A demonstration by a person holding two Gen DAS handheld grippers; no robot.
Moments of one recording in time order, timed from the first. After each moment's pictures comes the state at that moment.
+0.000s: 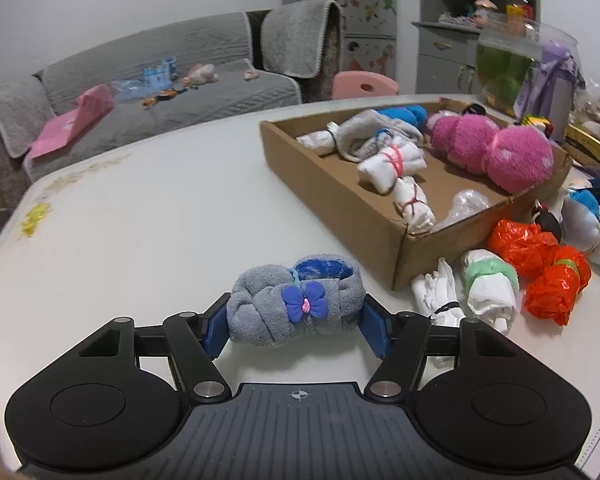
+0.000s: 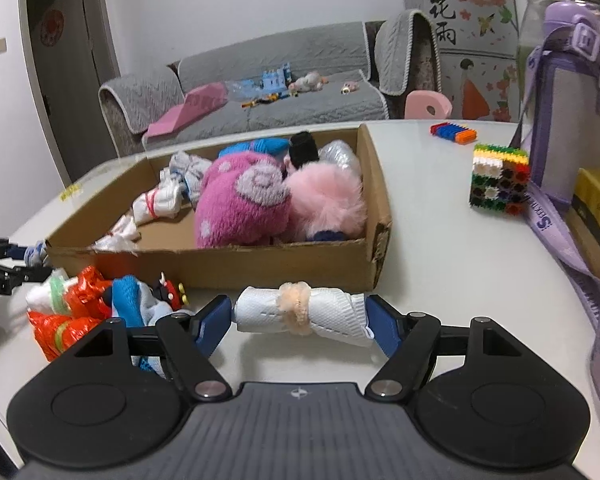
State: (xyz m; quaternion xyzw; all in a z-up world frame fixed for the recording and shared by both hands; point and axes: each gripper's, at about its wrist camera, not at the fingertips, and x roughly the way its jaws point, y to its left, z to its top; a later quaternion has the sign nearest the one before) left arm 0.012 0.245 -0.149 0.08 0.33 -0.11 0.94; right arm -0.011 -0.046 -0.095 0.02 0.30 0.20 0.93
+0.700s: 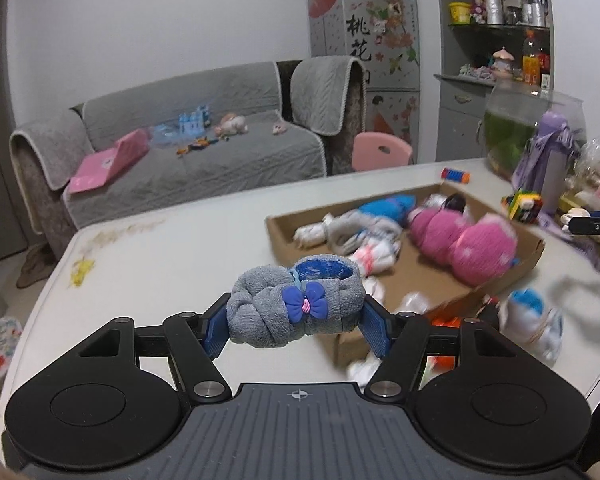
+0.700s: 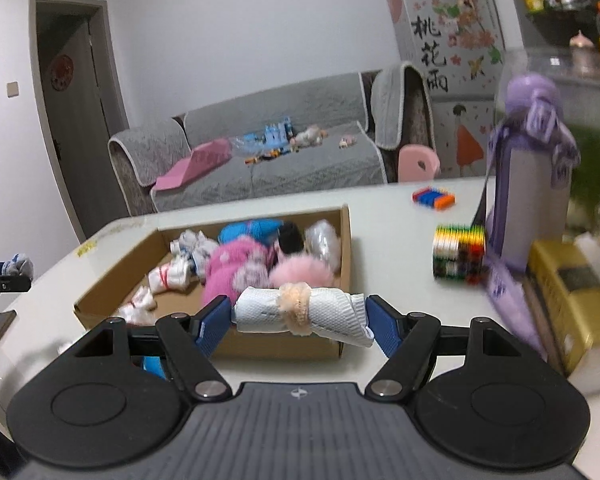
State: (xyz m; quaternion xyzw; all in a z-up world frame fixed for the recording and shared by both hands) left arm -0.025 0.199 -0.058 0.06 0.27 -0.07 0.96; right arm -0.016 -0.079 -0.043 0.05 0.24 0.21 0.95
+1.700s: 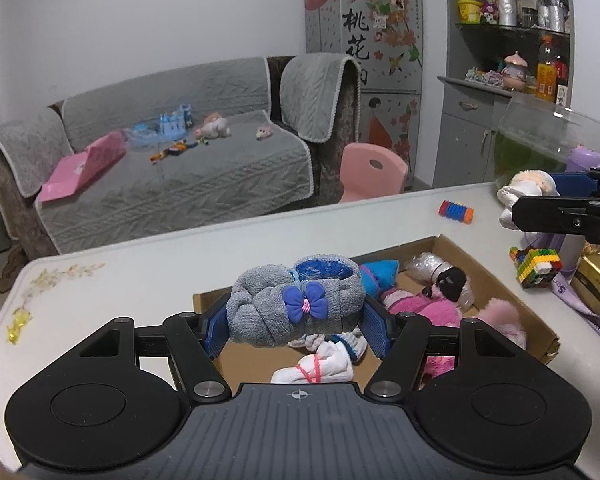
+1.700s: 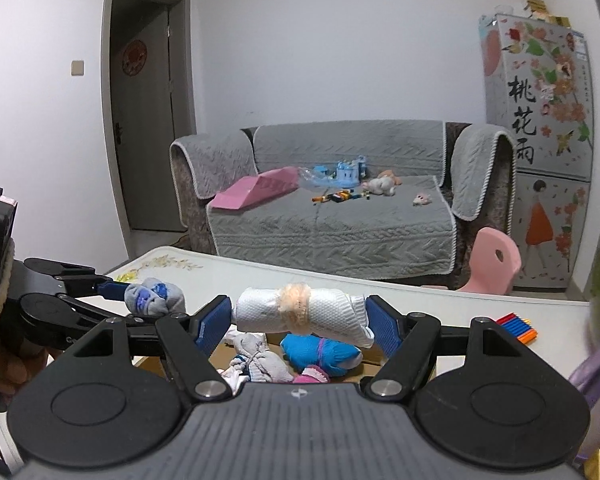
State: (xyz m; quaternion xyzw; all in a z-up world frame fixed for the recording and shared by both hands) left arm 0.094 0.126 -0.048 0.04 0.29 -0.07 0.95; right arm 0.052 -0.018 0.012 -0.03 0.19 0.31 0.93
